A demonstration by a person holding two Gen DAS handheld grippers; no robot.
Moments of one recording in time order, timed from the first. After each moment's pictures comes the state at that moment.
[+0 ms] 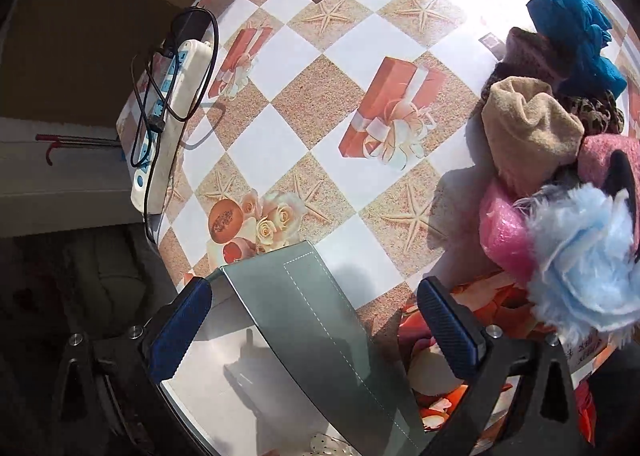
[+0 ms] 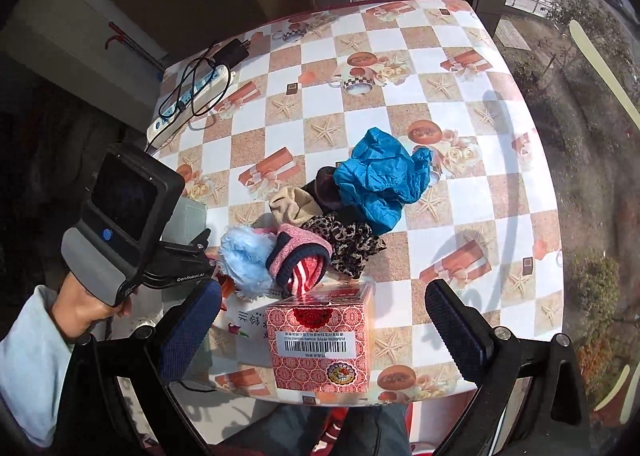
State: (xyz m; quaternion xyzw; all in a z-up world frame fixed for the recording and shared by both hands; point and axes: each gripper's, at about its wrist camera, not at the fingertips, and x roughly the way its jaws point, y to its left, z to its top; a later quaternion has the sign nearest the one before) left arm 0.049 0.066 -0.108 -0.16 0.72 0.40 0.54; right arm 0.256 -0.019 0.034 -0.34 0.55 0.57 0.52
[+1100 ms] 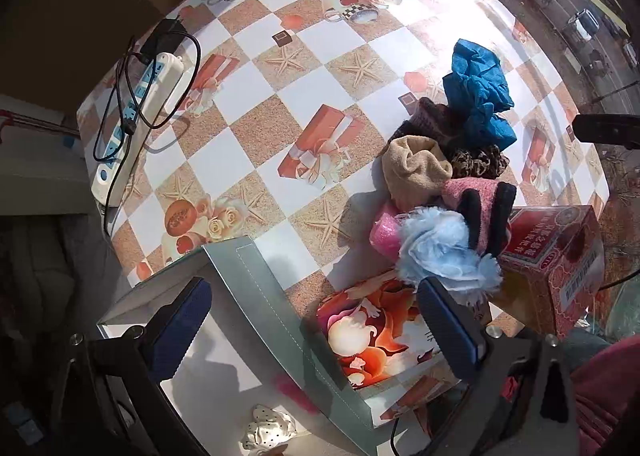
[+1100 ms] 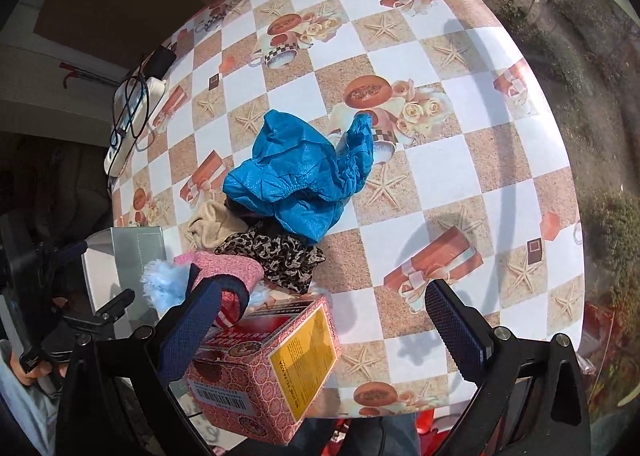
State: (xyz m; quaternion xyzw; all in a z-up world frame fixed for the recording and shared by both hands) left arm 0.046 0.068 -0.026 -0.33 0.63 0.35 0.61; right arm 0.326 0.018 -0.052 -0.31 0.64 0.51 0.48
